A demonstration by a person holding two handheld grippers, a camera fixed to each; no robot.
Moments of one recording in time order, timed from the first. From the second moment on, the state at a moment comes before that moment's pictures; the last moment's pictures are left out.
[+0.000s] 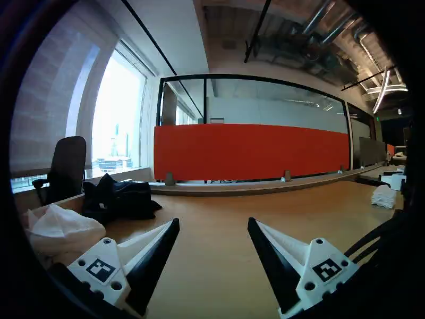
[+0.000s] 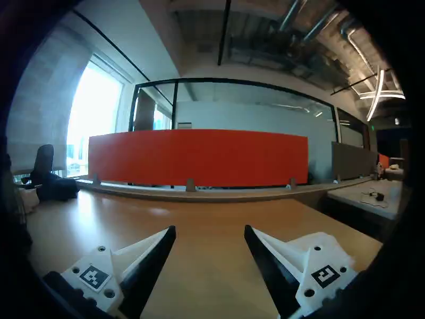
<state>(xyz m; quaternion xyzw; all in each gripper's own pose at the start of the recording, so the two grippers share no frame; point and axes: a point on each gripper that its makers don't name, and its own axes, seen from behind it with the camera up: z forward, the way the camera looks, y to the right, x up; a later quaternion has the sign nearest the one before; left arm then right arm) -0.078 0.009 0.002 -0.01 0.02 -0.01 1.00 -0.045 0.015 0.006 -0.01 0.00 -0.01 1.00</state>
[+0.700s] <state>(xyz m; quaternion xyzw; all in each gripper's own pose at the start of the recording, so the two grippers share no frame) -0.079 0.010 0.003 -0.01 0.02 -0.01 1.00 -0.053 0.010 0.006 0.00 0.00 -0.01 1.00</state>
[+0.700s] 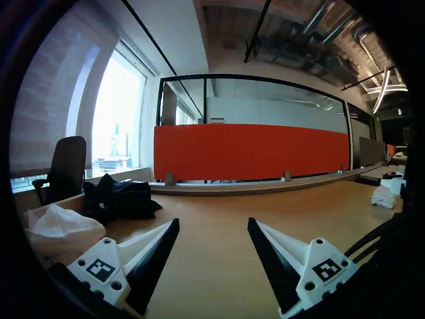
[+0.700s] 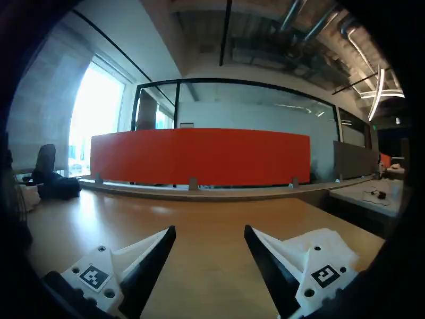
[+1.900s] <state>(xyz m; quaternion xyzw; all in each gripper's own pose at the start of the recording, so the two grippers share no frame) -0.079 0.010 0.002 -0.01 0.02 -0.01 1.00 -0.054 0.007 0.006 0.00 0.01 0.00 1.00</state>
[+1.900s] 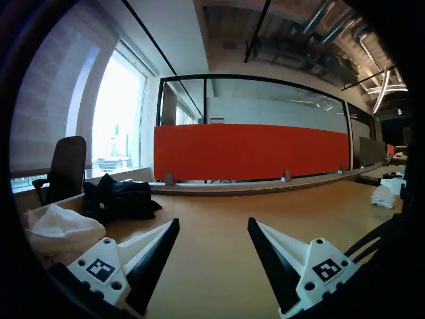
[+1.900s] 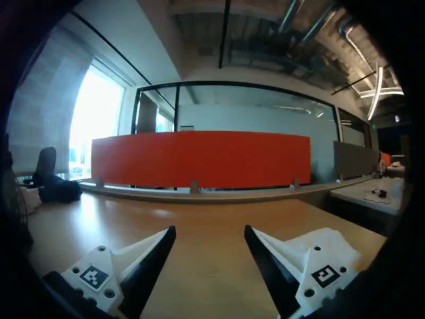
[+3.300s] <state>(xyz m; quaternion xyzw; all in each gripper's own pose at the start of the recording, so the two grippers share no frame) -0.076 0.009 0.001 -0.01 0.02 -0.01 1.00 -0.054 0.008 0.006 0.00 0.01 0.00 1.00</state>
